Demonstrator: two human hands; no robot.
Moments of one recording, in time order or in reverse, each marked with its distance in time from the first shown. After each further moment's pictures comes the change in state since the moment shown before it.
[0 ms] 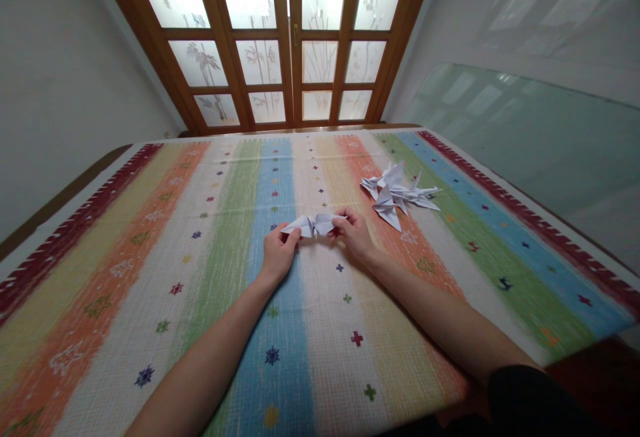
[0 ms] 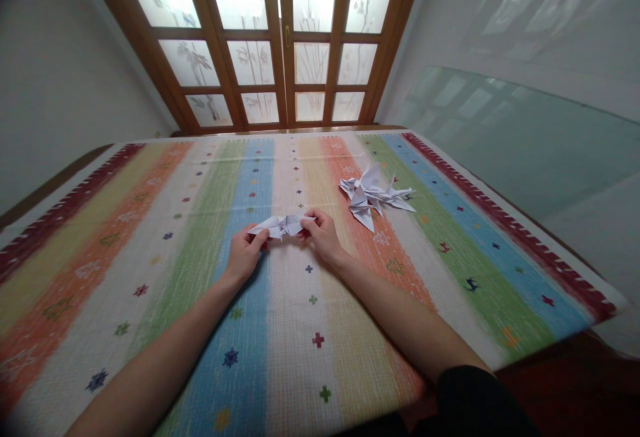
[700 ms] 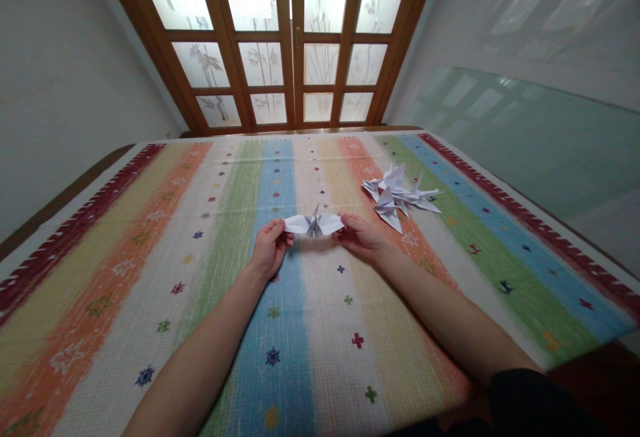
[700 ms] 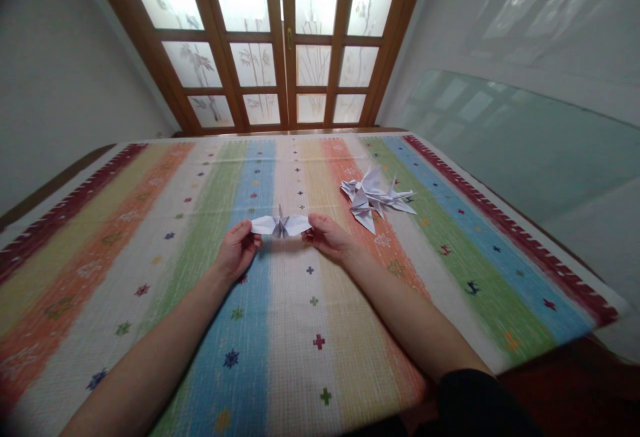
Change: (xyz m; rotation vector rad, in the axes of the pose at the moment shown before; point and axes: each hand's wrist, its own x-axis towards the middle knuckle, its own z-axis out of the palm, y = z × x) left_hand 0.013 0.004 -0.014 -0.704 -0.046 -0.332; right_hand 0.011 0.000 -0.023 0.164 -0.251 0.183
